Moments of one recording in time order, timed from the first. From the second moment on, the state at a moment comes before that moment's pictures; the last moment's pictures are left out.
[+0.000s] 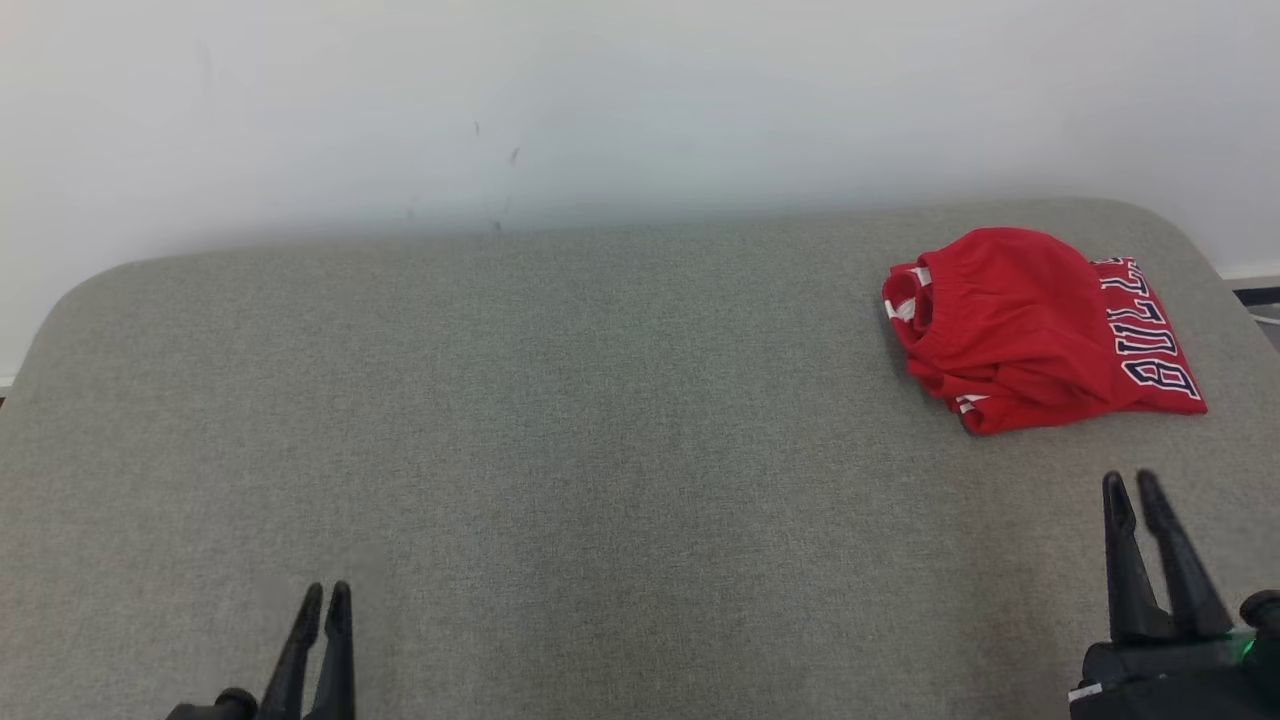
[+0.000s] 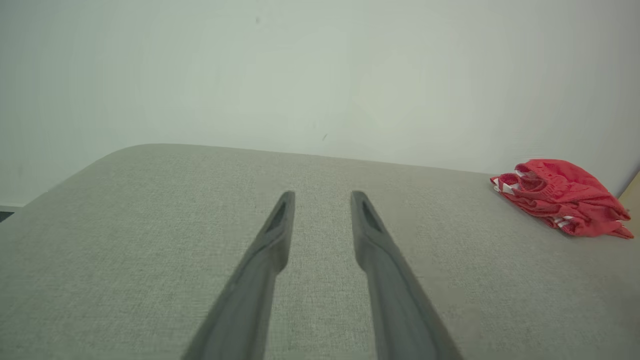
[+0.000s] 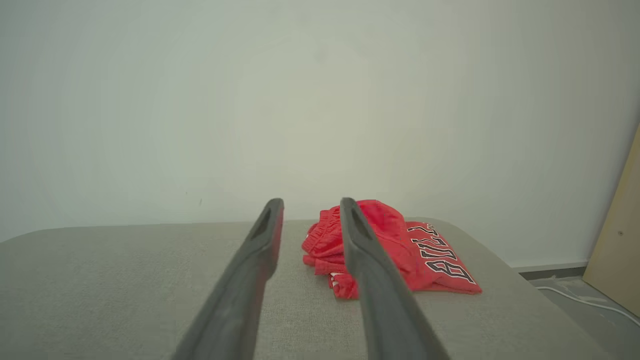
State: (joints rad) left arm 0.10 0.15 -0.12 0.08 -0.38 0.01 -0.25; right arm 0.04 -0.33 0.17 -0.08 0.37 -0.12 -0.26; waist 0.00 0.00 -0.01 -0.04
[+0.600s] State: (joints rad) left arm 0.10 0.12 -0.08 0.12 -0.58 -0.01 -0.18; right arm 0.05 -0.27 0.12 -0.01 0.57 -0.08 -0.19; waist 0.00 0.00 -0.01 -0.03
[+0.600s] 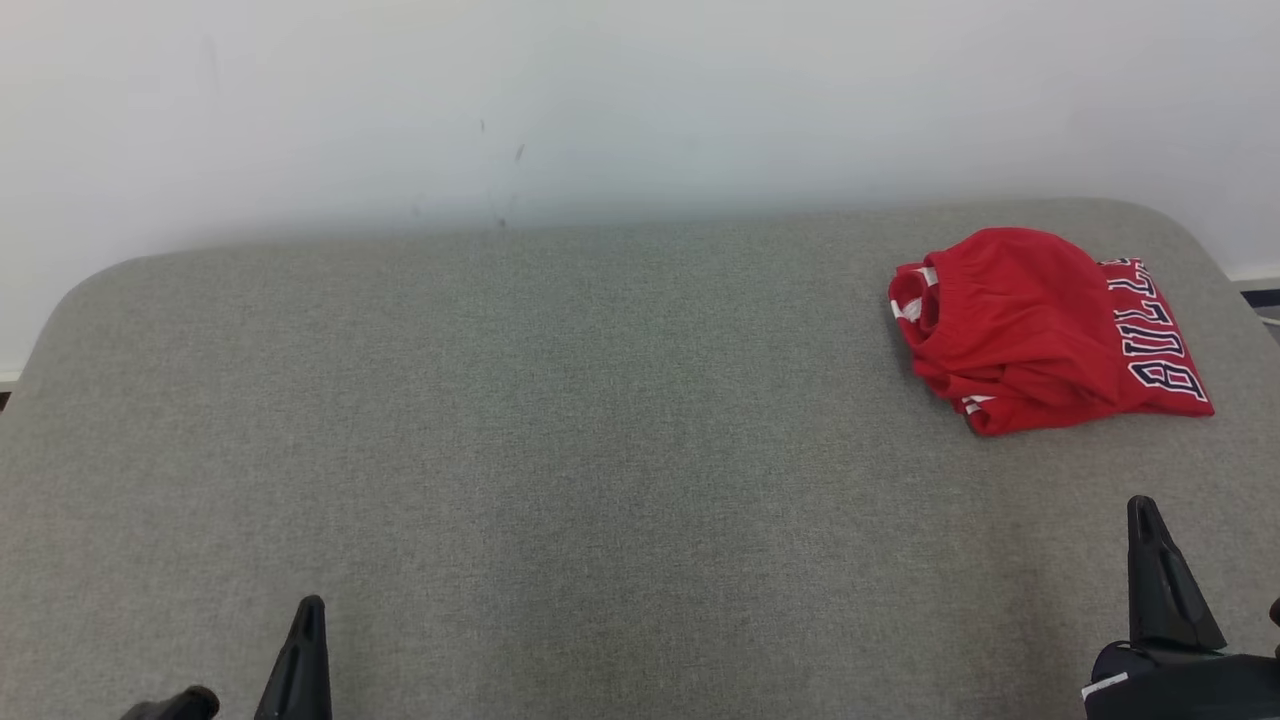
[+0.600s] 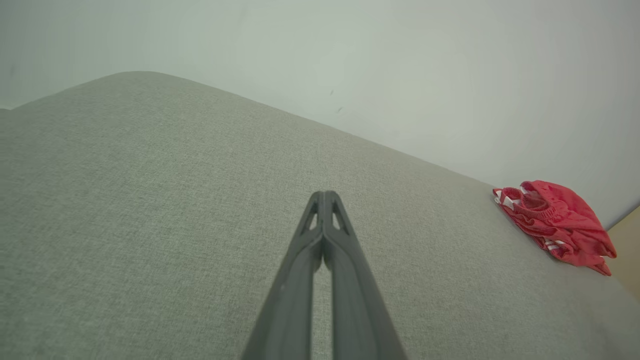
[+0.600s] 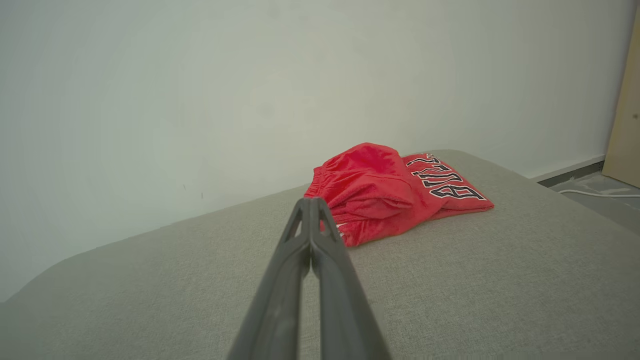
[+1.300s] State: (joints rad) left arm 0.06 0.11 -0.04 0.17 -0.83 -0.04 -0.11; right arm 0.01 -0.21 0.05 0.07 0.83 -0.03 -0.11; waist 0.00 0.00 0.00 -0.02
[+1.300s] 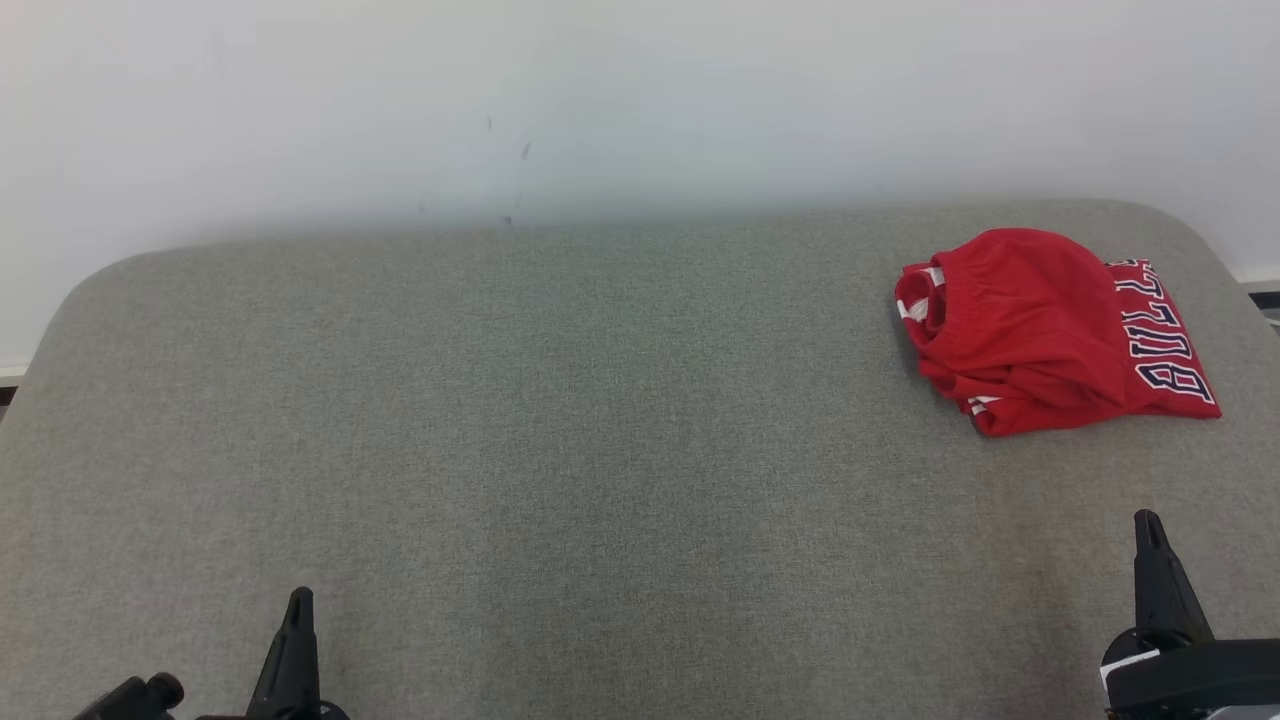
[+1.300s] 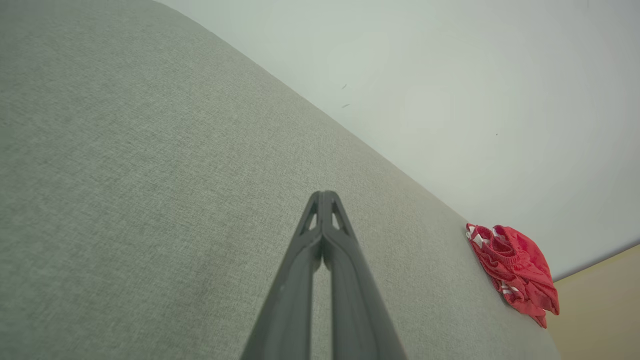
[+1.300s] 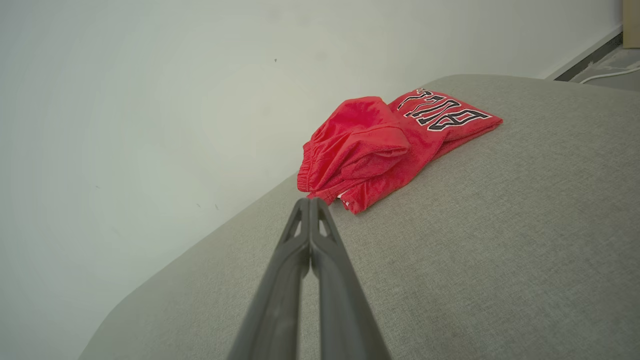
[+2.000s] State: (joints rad) left arm 0.01 0.09 0.01 0.22 -1.11 -0.06 -0.03; right arm -0.02 -0.15 -0.01 0.15 1.10 0.02 -0.03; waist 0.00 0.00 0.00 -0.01
